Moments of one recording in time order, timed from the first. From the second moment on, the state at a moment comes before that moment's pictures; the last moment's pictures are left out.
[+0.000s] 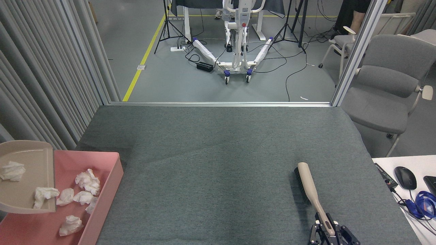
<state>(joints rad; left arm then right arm) 0.08 0.91 0.09 -1.20 0.03 -0.25 0.41 0.16 -0.17 0.06 -1.41 1.28 0.02 -0.18</state>
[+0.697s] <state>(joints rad) 0.00 0.98 0.10 -1.30 -0.05 -0.11 0.42 0.16 -0.16 0.05 -1.41 1.25 0.03 -0.23</state>
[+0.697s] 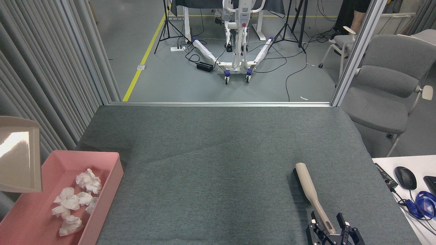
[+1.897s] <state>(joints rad) -0.13 0.33 -0.41 -1.56 0.05 -0.04 0.48 0.19 -0.14 0.05 -1.58 1.25 0.07 -0.22</state>
